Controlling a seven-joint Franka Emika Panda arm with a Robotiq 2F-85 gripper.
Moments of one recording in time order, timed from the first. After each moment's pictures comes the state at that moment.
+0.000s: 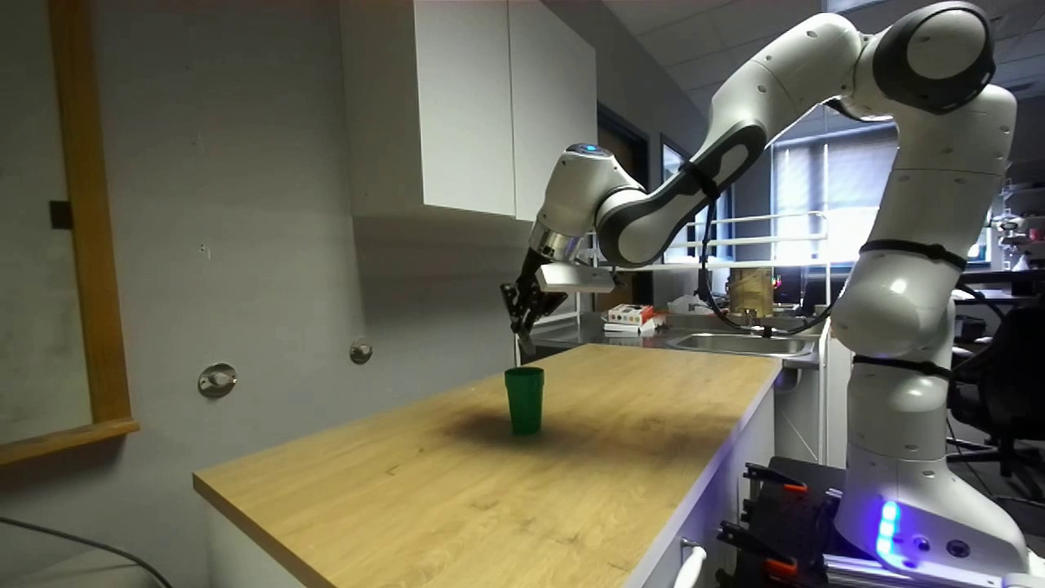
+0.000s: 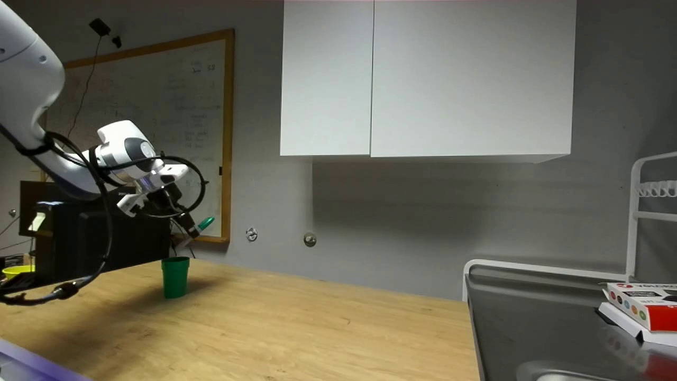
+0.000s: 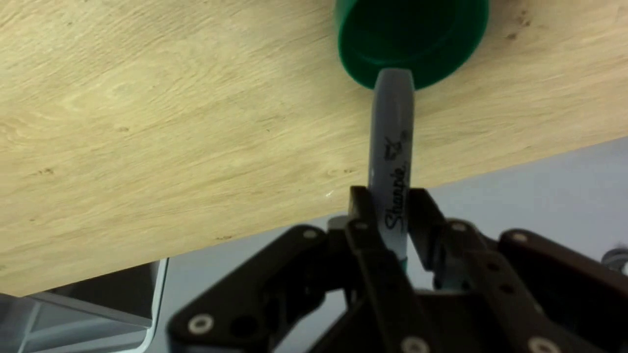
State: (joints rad) arm -0.28 -0.25 0.60 -2.38 -0.46 2.64 1.14
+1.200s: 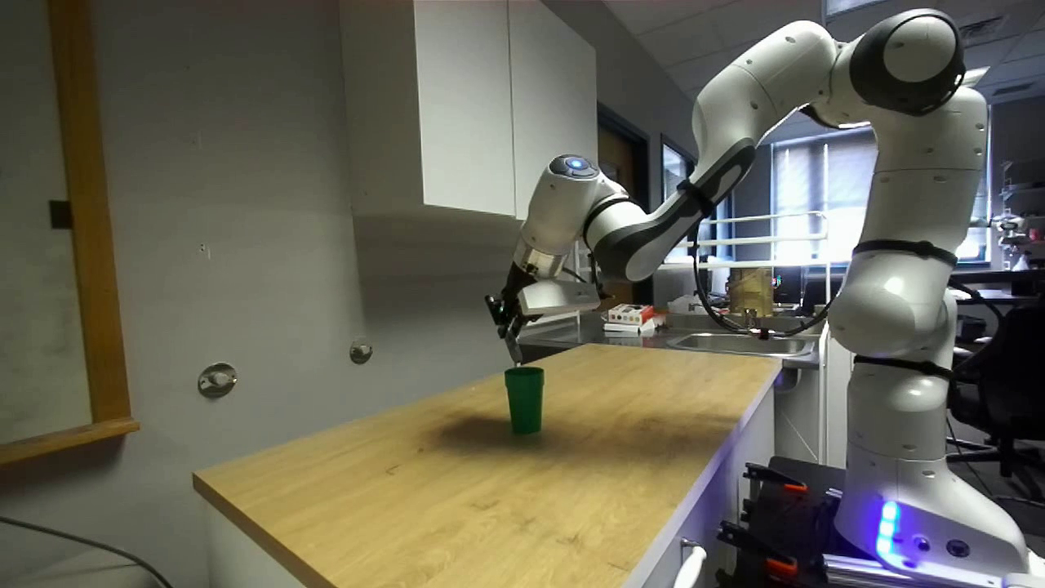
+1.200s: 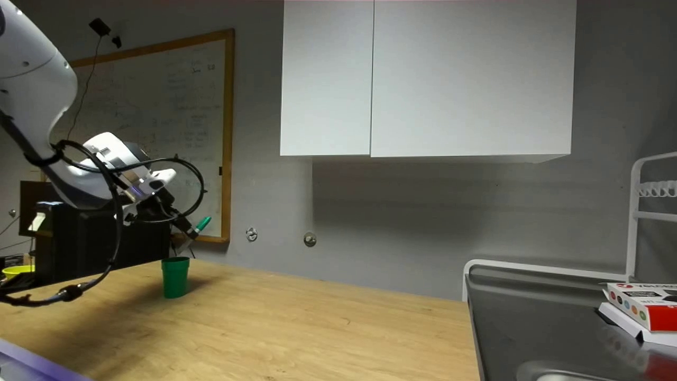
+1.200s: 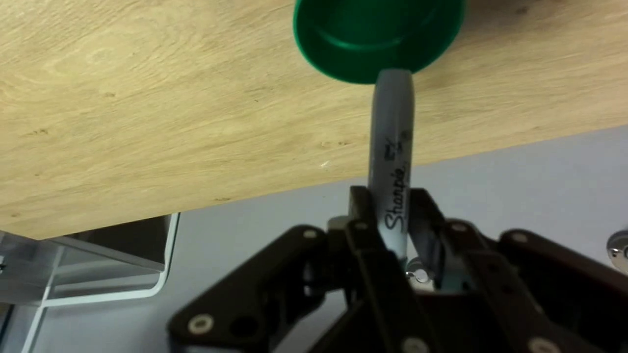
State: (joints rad) arm -0.32 -0.16 0.71 -2.31 -0.86 2.56 1.50
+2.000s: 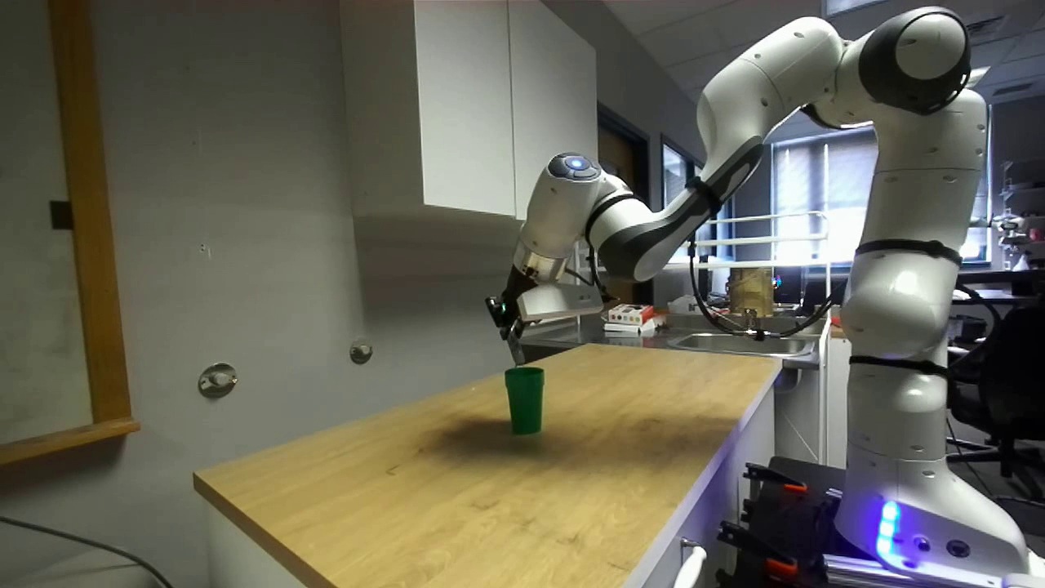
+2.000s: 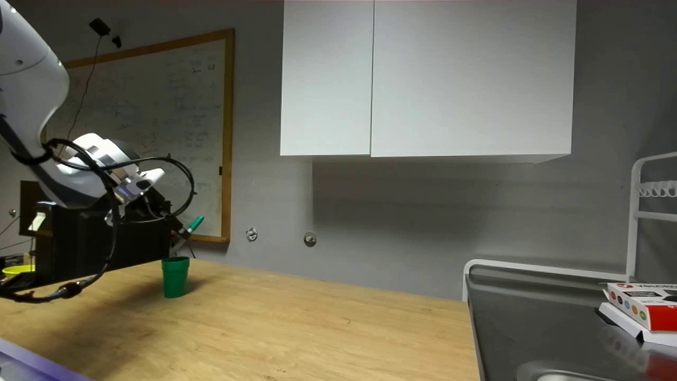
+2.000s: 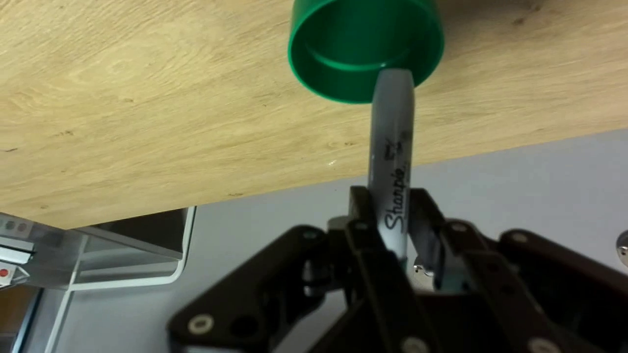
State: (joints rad) arm -0.14 -0.16 0.60 -2.31 -0.92 2.46 1.61
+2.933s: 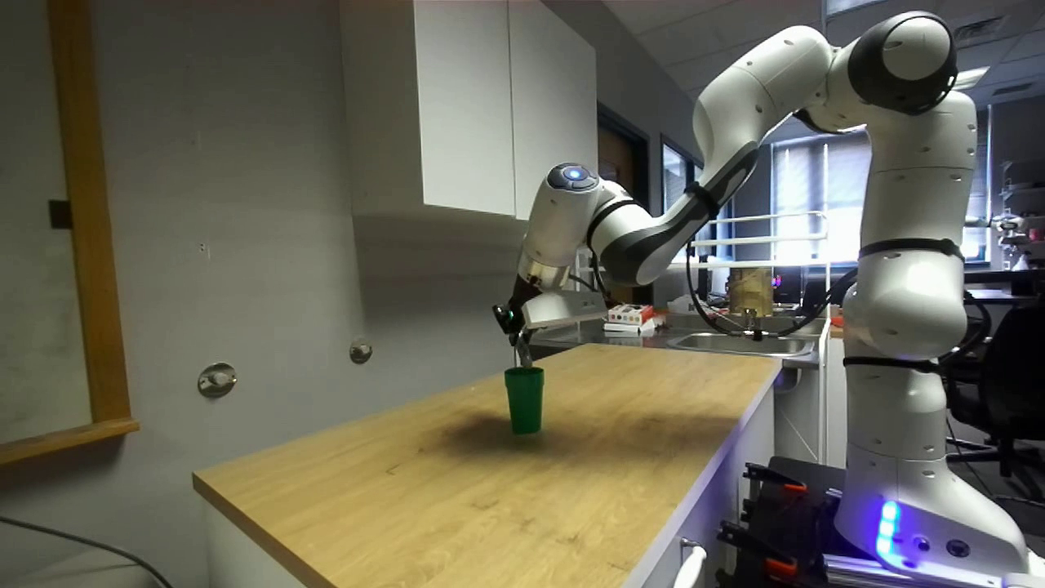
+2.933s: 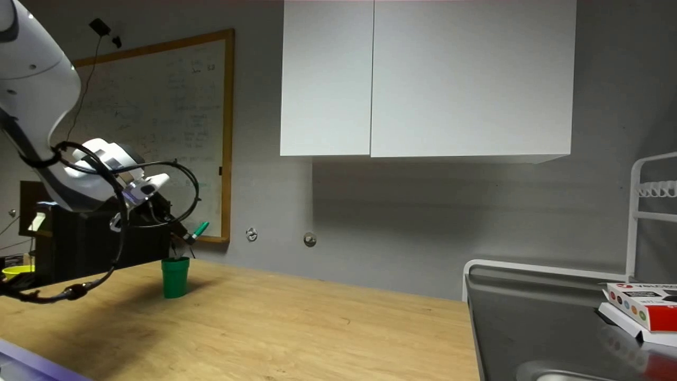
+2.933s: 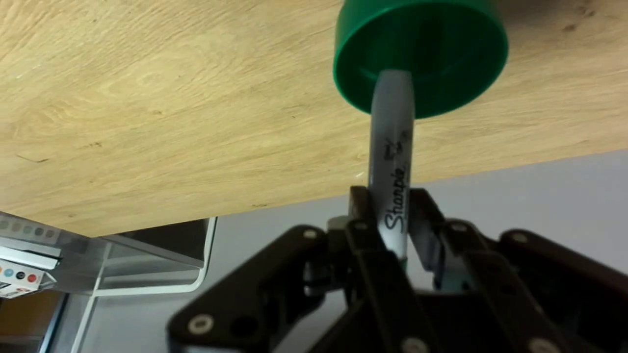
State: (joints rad) arm 0.11 -0.12 0.33 -2.32 -0.97 2.41 1.64
